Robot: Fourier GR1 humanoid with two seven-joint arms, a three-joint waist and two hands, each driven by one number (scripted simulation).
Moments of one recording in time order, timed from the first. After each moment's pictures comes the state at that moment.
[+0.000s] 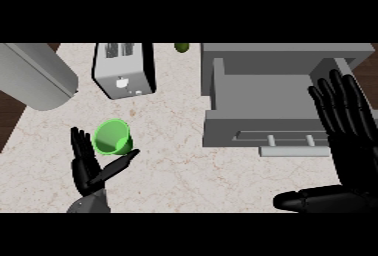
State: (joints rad) left arm -0.13 0.01 0.13 -0.95 0.33 0.42 -0.73; right arm -0.08 -0.07 -0.01 -2.07 -0.11 0.11 0.14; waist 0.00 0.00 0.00
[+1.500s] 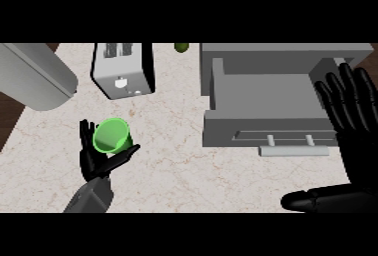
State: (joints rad) left arm -0.39 0.06 0.26 -0.47 0.43 0.11 -0.95; right arm -0.12 -0.08 -0.04 -2.09 -0.15 0.12 0.19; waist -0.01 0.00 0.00
